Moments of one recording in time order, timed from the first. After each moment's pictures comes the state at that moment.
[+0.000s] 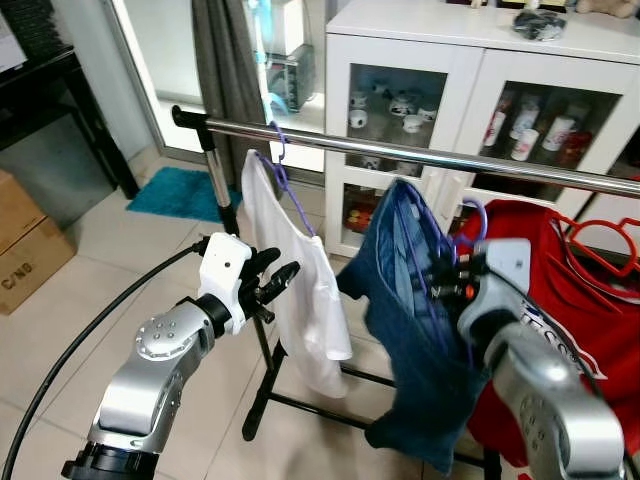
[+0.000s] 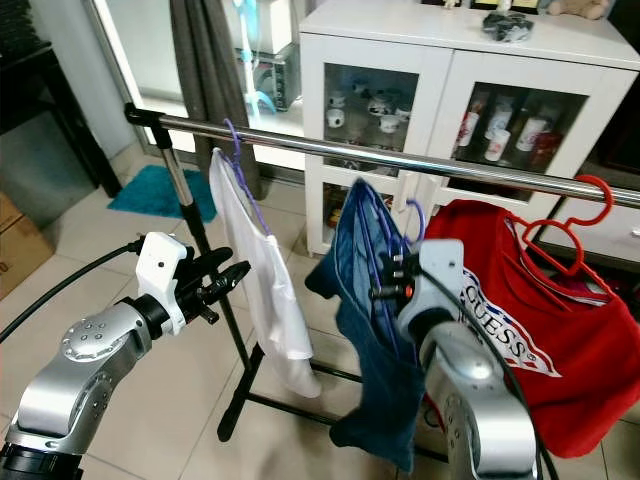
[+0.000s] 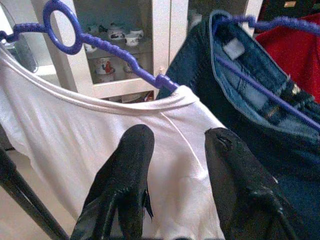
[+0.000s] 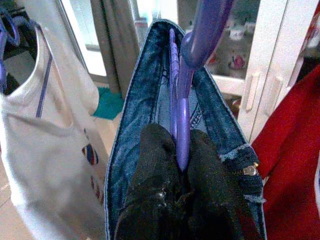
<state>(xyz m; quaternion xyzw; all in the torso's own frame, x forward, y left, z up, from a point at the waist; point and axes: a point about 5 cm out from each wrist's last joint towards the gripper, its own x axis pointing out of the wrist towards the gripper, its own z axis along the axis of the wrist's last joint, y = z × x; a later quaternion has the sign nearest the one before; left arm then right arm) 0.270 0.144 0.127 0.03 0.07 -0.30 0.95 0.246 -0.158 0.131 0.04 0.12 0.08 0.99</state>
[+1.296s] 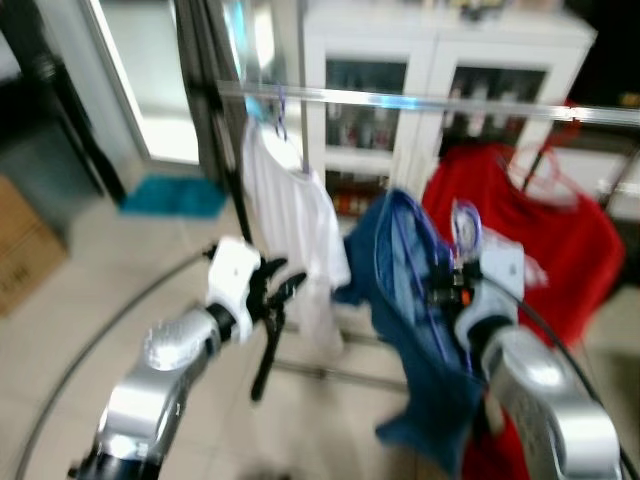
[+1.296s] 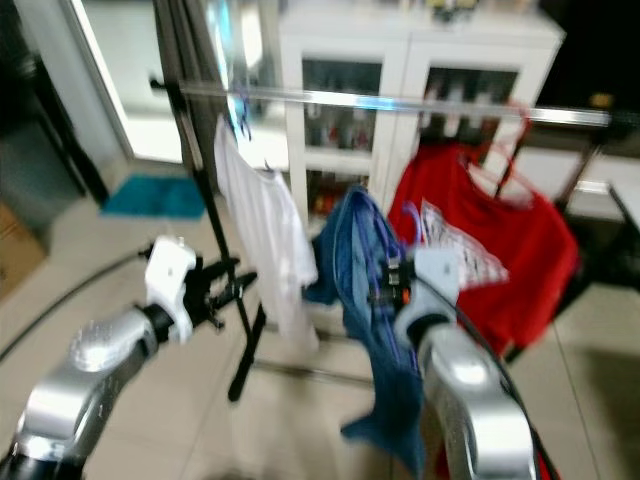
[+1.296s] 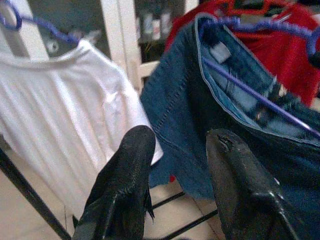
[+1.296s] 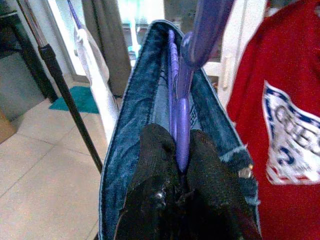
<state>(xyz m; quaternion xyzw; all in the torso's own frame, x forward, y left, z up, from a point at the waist) 0.268 0.134 0.129 0.03 0.06 -0.32 0.94 0.247 -0.158 0.129 0.03 0.12 0.08 0.99</state>
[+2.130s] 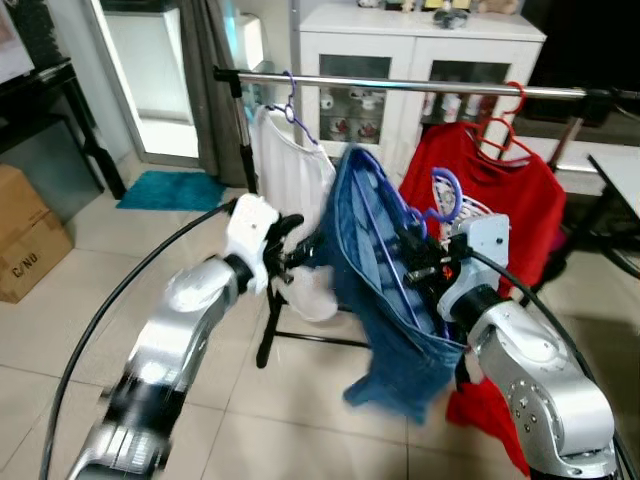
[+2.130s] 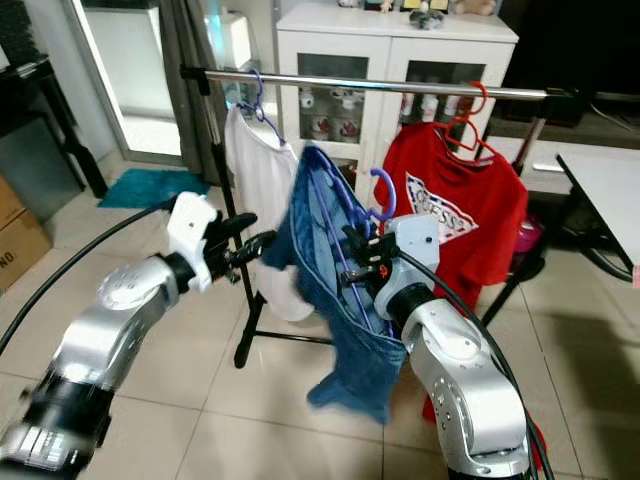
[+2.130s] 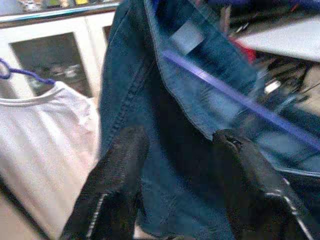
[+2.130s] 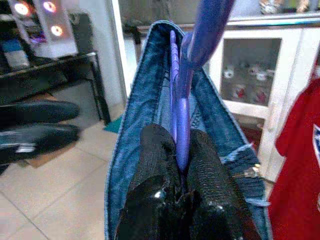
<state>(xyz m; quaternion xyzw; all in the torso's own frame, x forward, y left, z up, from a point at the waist) 0.328 0.124 0.147 0.08 0.03 -0.33 0.94 0.257 -0.129 0.164 0.05 0.03 0.22 0.97</state>
